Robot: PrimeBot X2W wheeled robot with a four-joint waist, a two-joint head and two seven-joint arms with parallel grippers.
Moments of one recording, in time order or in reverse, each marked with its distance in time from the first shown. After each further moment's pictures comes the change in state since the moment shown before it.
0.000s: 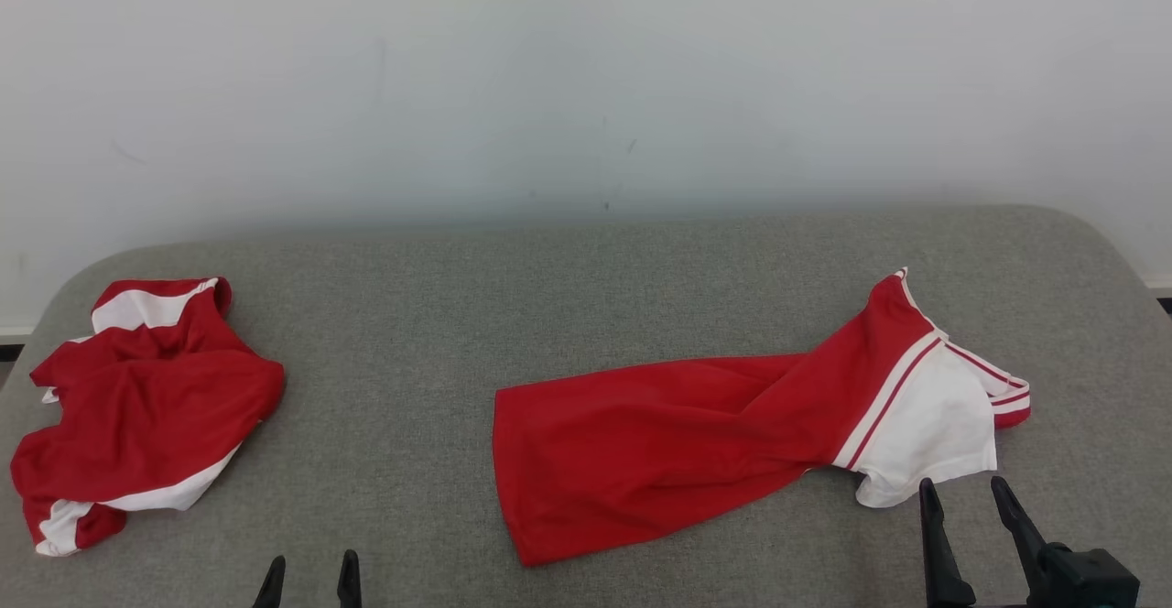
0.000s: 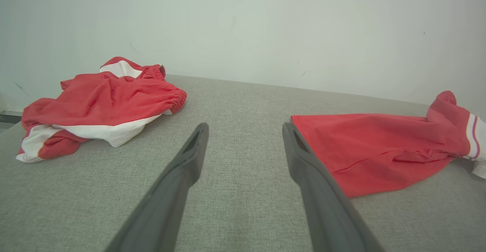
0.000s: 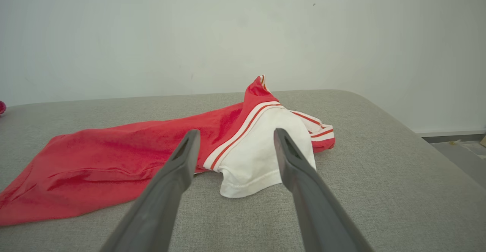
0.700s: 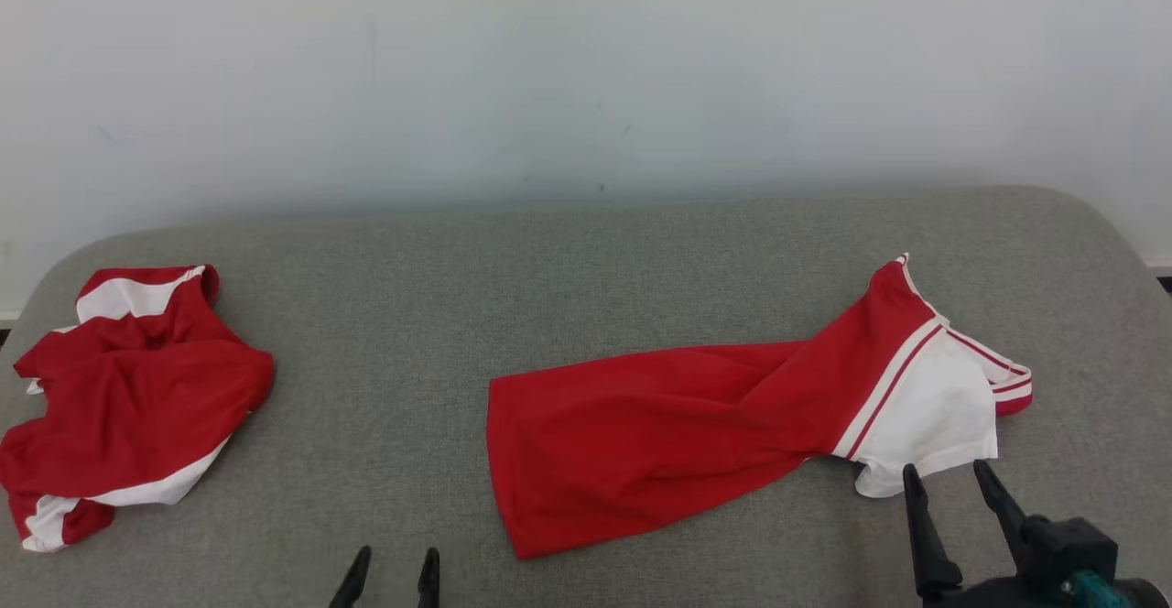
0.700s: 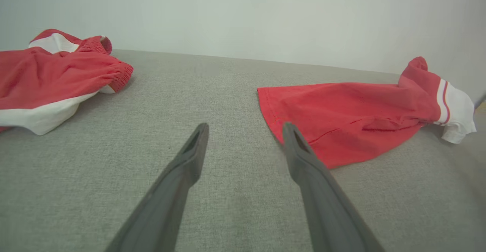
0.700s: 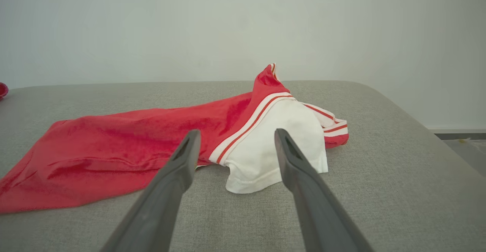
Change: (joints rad) left arm -0.047 0.000 -0.094 0.087 0.001 -0.001 0.000; right arm -0.017 -0.012 0.044 -0.003 -0.004 0.000 0.043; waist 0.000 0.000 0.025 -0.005
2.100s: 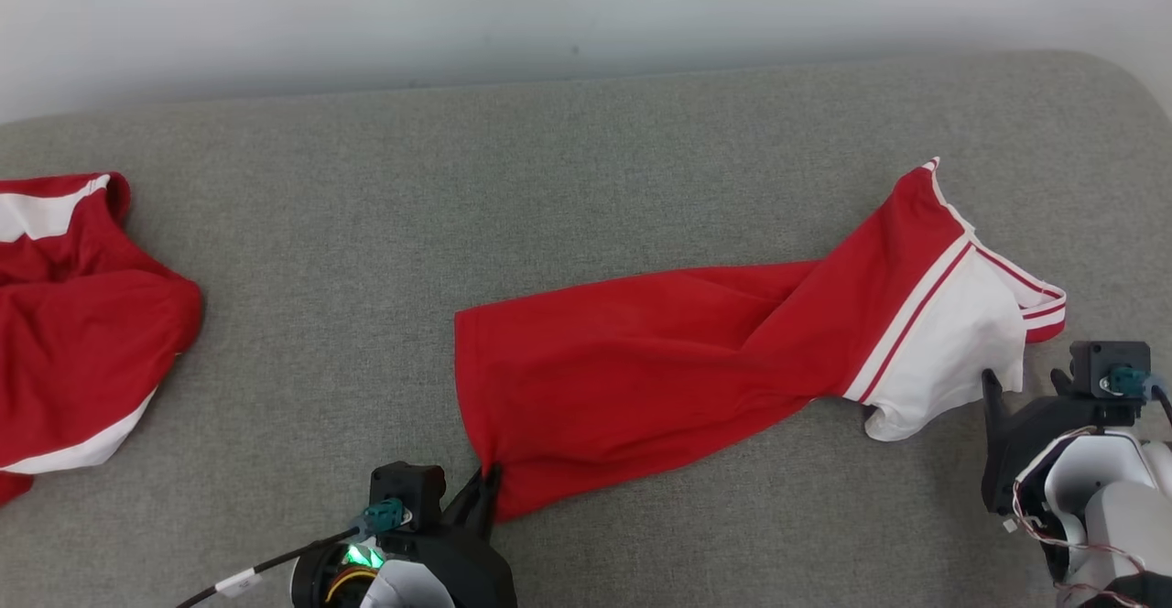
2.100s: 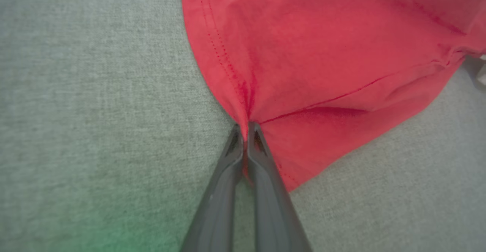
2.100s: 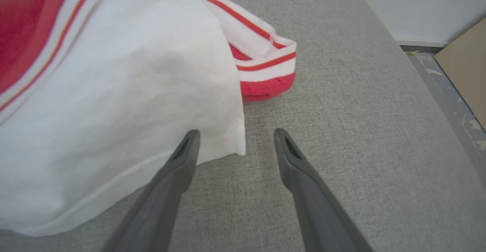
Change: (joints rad) left arm -0.408 0.014 -0.318 0.339 -0.214 0.088 0.321; right arm -0.467 -0.126 -0.157 0.465 -0.093 0.000 0.308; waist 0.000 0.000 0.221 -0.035
